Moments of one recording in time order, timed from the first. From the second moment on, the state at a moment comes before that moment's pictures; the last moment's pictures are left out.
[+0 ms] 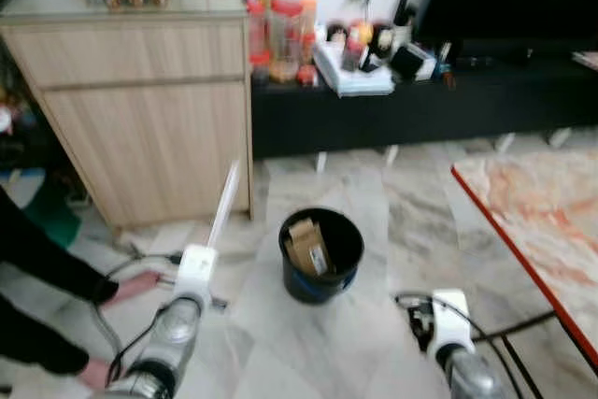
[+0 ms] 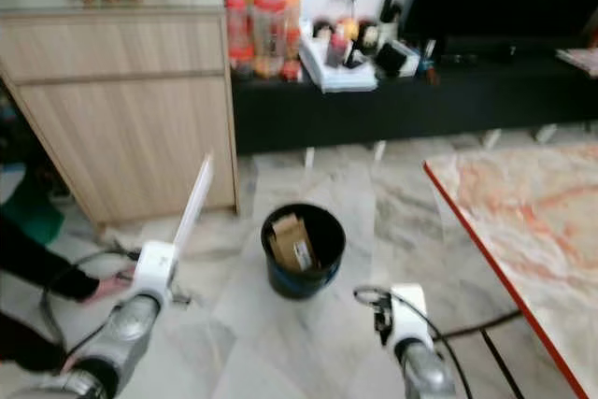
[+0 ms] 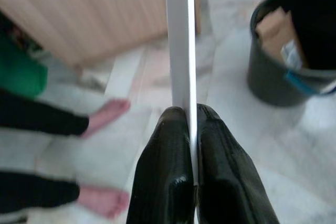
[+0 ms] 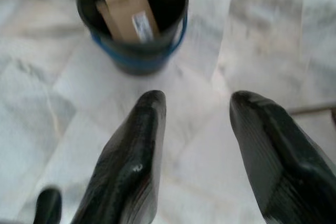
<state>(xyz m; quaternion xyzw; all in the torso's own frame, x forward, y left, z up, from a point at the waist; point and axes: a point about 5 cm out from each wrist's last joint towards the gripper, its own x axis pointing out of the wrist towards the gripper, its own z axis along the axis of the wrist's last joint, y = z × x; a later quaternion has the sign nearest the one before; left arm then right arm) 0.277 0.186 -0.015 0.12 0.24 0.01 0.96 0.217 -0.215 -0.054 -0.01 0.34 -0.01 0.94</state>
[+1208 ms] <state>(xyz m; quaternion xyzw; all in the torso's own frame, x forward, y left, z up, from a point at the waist) 0.269 0.158 -0.027 0.08 0.27 -0.02 0.96 0.204 -0.209 -0.065 -0.01 0.38 0.00 0.92</state>
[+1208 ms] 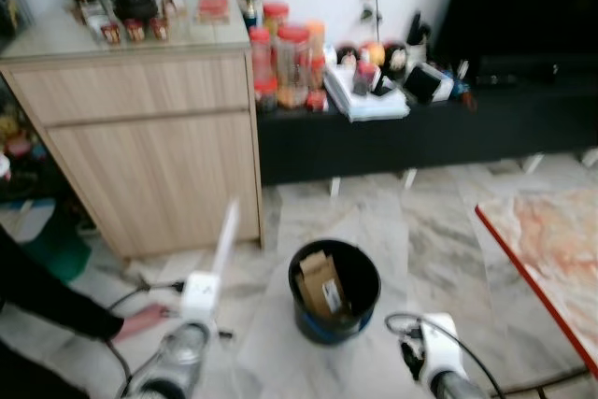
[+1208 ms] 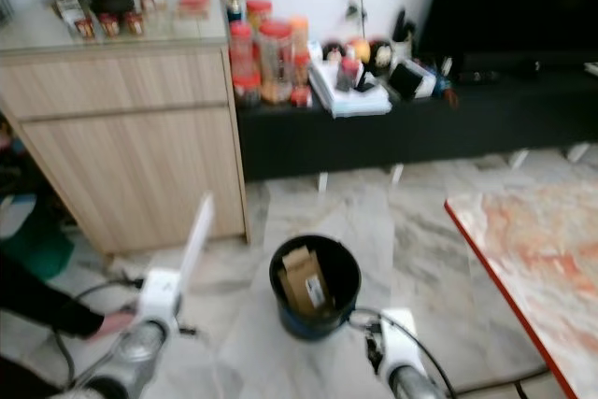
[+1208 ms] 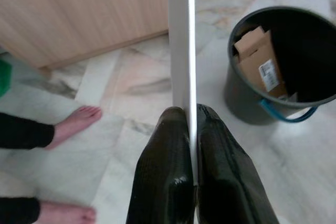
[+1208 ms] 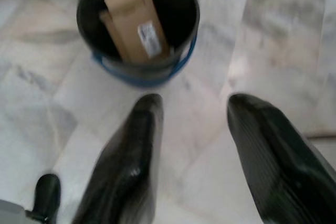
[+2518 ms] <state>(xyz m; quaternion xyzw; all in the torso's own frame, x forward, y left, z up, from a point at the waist) 0.277 0.181 -0.018 0.08 0.26 0.01 0.96 0.223 -0.185 -0.057 -0.03 0.35 0.05 0.93</state>
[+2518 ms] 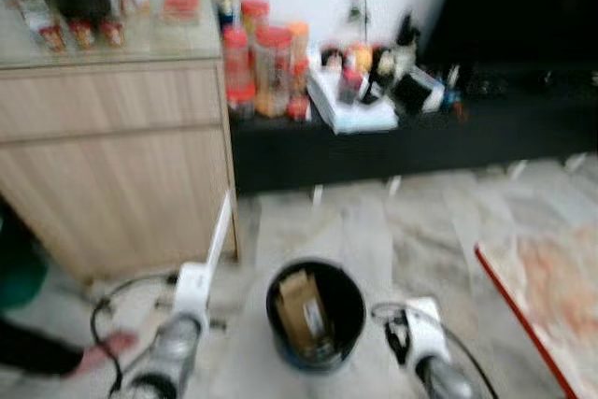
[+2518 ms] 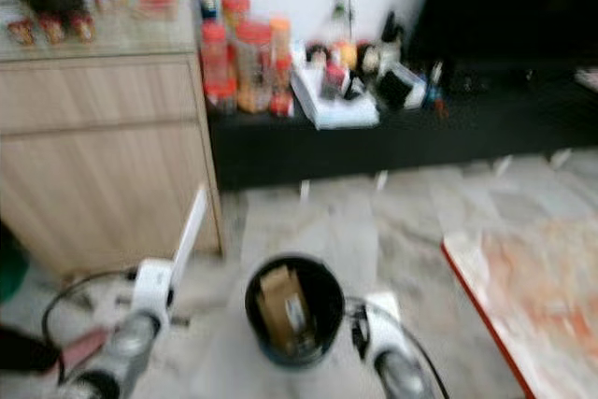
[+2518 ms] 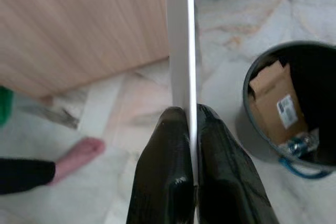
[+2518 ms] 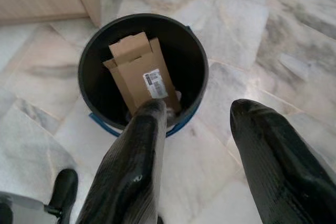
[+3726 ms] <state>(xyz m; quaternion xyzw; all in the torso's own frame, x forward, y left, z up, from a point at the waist) 0.288 0.135 -0.011 0.06 0.26 -0.13 0.96 0.229 -0.186 -0.051 -0.05 0.33 0.09 0.94</state>
